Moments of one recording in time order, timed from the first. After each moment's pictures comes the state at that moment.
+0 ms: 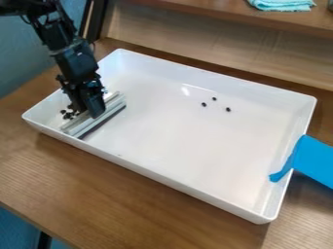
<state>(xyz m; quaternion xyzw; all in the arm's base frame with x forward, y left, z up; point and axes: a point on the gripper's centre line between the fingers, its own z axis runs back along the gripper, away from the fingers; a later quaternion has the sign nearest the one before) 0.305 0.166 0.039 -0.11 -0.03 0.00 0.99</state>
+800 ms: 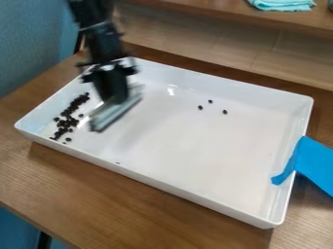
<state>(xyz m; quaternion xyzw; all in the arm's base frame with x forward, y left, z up) 0.334 0.078 0.083 -0.17 0.03 0.06 0.98</state>
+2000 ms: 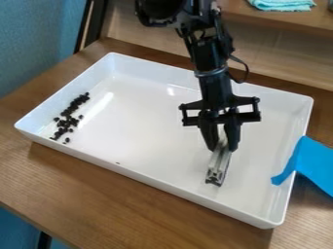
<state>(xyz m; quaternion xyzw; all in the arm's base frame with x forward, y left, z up) 0.348 -0.076 0.053 -0.16 0.03 0.12 0.98</state>
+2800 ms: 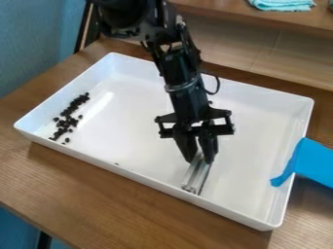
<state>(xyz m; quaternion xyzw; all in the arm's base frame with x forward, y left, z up) 0.318 -0.051 0.045 -0.16 0.00 0.09 0.98</state>
